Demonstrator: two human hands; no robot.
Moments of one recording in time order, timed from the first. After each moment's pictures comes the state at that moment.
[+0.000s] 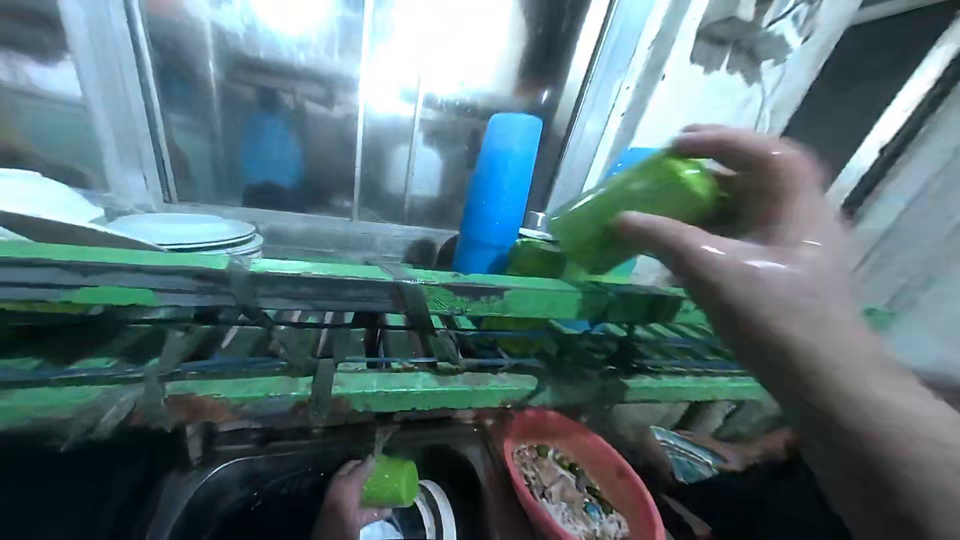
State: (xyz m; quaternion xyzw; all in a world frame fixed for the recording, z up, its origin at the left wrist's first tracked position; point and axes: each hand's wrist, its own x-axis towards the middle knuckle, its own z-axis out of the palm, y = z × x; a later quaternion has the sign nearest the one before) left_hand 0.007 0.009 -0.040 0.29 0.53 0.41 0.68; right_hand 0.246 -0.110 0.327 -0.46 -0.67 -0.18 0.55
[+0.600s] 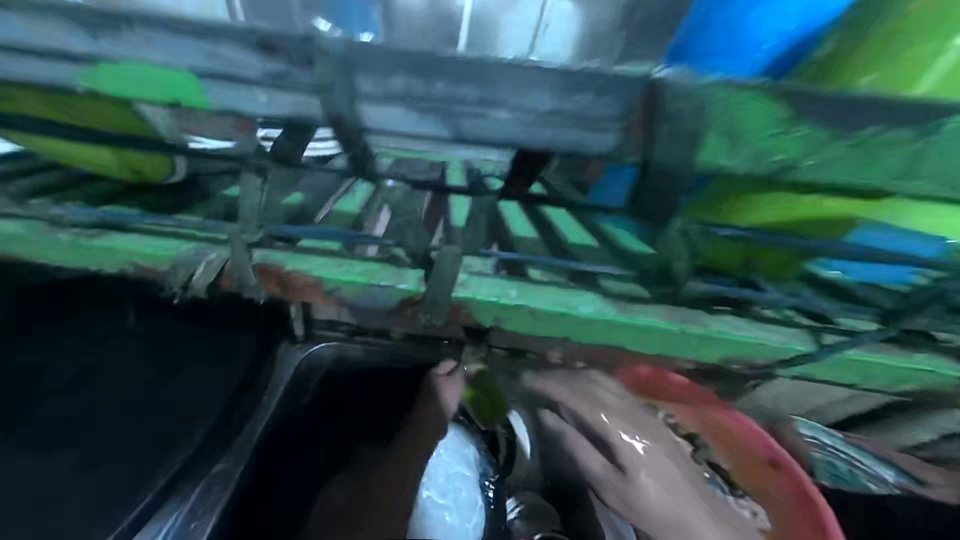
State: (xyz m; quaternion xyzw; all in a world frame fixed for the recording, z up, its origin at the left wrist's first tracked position) left_hand 0.018 0.019 -0.030 0.45 0.52 0.41 0.60; right_hand 0.193 -0.084 0.080 -0.42 -0.85 -0.05 0.32
